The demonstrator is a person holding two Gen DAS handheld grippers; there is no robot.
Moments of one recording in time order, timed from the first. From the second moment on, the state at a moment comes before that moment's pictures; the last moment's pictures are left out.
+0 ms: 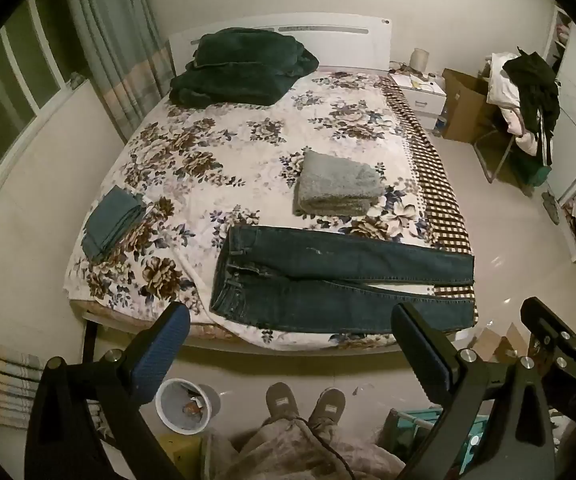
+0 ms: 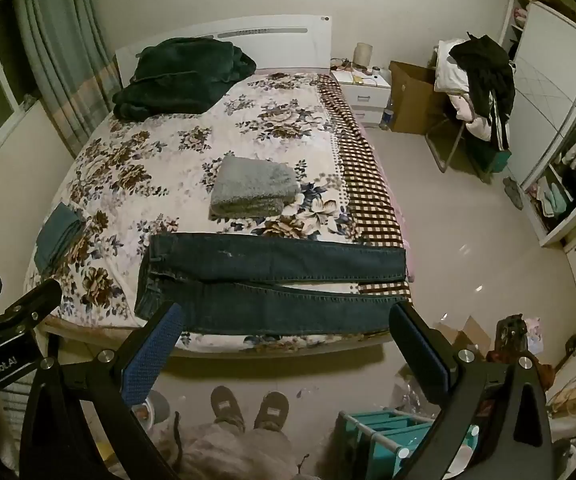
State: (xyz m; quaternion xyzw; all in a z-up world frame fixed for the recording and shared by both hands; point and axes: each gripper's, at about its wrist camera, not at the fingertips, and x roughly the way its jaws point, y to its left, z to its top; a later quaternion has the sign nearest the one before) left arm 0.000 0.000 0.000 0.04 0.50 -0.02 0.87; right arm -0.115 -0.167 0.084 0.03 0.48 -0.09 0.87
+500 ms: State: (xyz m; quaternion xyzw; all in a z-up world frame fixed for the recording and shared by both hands) left arm 0.000 -0.001 -0.002 0.04 0.49 -0.02 0.87; right arm -0.116 -0.158 0.085 0.03 0.48 -0.09 0.87
